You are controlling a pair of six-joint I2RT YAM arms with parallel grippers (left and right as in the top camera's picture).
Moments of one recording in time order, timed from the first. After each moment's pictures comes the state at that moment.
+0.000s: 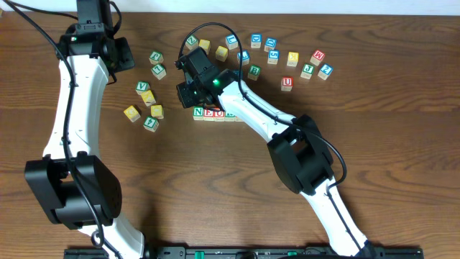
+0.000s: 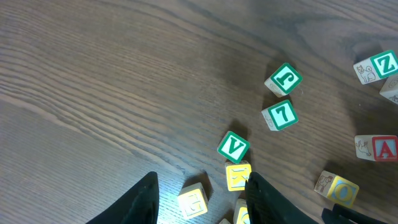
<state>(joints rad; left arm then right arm) 0.08 1.86 1.74 -0.91 -0.17 -0.22 0.71 2.46 2.05 -0.53 -0.19 0.34</state>
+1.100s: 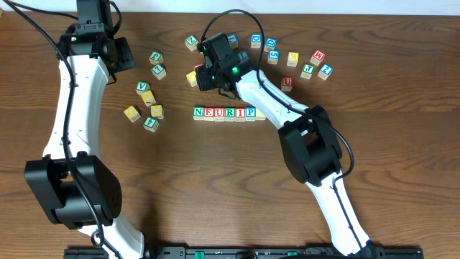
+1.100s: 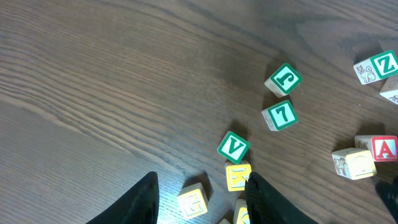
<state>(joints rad) 0.08 1.86 1.74 -0.91 -0.17 -0.22 0.59 2.47 2.06 -0.48 -0.18 0.33</state>
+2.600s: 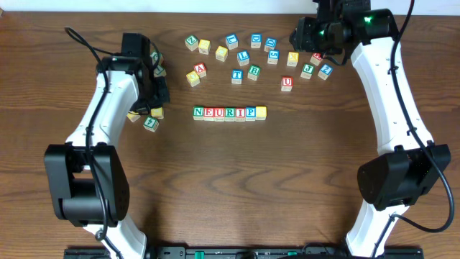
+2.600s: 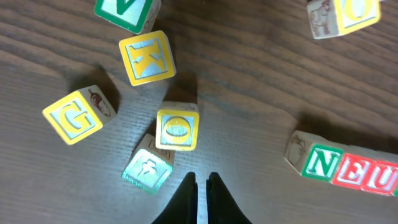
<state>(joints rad) -0.04 1.87 1.45 -0.91 0.04 -0.28 0.17 2.01 2.08 -1.04 -0.21 0.28</state>
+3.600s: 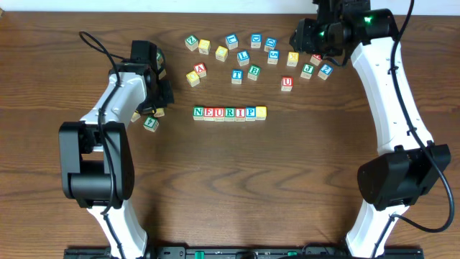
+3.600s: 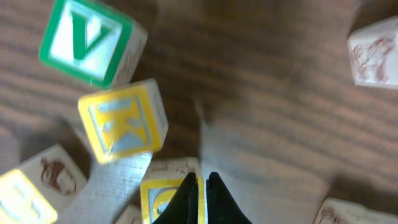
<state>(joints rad) -0.04 2.00 1.41 -0.71 0.02 -0.28 0.17 2.01 2.08 -1.05 -0.21 0.28</state>
